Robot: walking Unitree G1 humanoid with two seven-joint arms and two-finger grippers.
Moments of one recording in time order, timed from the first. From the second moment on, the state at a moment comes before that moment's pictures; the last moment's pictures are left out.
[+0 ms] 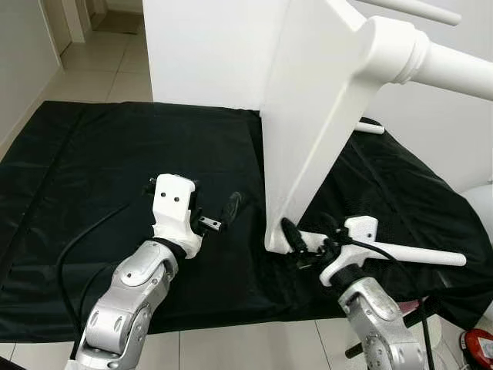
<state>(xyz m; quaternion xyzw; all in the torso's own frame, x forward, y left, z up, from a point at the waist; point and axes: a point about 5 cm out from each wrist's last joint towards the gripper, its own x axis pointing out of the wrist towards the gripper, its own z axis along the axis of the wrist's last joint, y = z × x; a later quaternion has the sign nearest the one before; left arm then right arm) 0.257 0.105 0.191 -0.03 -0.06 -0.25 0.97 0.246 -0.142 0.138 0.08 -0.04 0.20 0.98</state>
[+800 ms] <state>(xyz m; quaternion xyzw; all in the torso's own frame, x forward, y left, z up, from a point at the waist) 0.259 0.092 0.191 -0.02 -0.08 -0.26 0.96 0.290 -0.109 0.136 0.06 -0.07 0.15 0.98</state>
